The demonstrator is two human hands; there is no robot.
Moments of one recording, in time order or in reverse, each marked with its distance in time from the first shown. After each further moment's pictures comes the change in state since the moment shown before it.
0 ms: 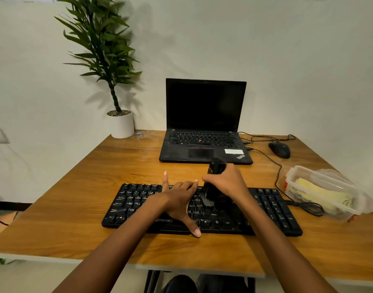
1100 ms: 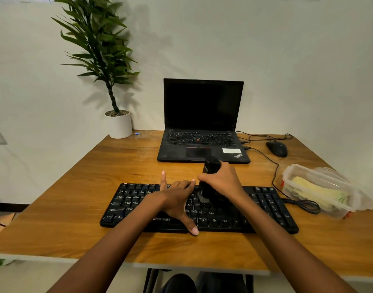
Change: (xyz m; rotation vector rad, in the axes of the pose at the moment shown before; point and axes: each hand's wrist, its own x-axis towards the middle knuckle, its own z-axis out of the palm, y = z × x) left_hand -0.001 0.001 -0.002 0.001 -0.006 -0.002; right_hand 0.000 0.002 0.001 -0.005 -0.006 -0.067
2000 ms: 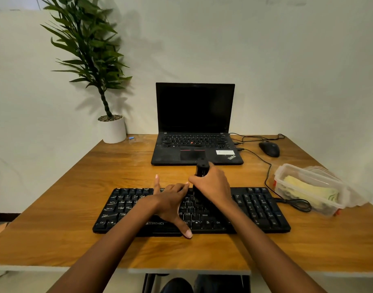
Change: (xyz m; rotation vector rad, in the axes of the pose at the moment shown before) left_hand 0.001 -0.001 0.001 0.000 -0.014 -0.002; right_hand -0.005 -0.002 0.014 -0.084 0.131 0.017
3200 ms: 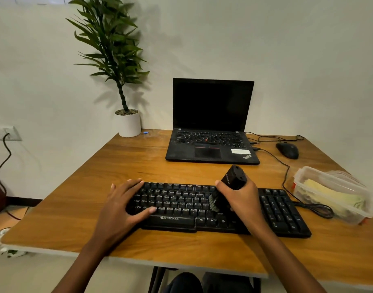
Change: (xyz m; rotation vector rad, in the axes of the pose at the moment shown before) left_hand -0.083 -0.078 0.080 -0.474 0.979 -0.199; right_hand -0.040 0.016 -0.015 0.411 0.040 -0.002
